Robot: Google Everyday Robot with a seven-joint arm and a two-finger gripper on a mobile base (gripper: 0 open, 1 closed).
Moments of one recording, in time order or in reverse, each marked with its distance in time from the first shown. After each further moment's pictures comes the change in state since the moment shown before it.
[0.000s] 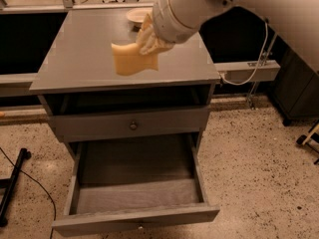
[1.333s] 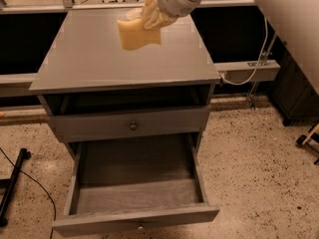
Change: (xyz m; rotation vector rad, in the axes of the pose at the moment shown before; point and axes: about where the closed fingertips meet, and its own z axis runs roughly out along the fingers) arm 0.034 -0.073 0.012 0.057 -0.003 -0.083
